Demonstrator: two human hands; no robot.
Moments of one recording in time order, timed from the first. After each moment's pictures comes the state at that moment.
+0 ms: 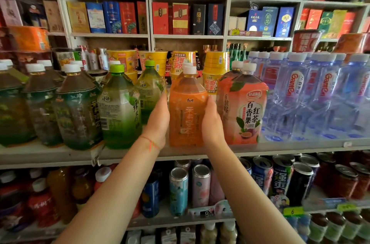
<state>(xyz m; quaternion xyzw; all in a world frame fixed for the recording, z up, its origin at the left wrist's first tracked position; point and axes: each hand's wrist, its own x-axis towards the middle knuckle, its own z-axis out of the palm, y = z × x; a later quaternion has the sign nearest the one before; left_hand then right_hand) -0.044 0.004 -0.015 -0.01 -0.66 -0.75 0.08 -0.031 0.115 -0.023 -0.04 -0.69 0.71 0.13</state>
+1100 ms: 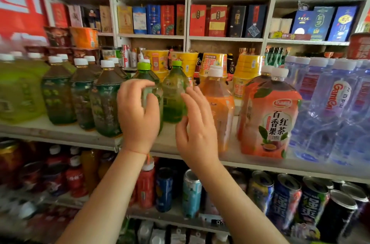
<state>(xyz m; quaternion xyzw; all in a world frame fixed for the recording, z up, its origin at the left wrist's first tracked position) -0.014 -0.053 -0.022 -0.05 -0.70 -0.34 0.62 -0.023 0.080 -0.052 0.35 -0.71 0.38 0.48</state>
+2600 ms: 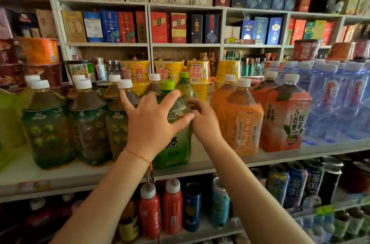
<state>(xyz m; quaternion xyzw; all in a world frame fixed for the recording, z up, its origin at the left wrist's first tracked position) -0.043 -0.160 0.001 -0.16 -0.86 -0.09 0.47 -0.071 -0.010 -0.012 0.06 -0.77 0.59 0.23</state>
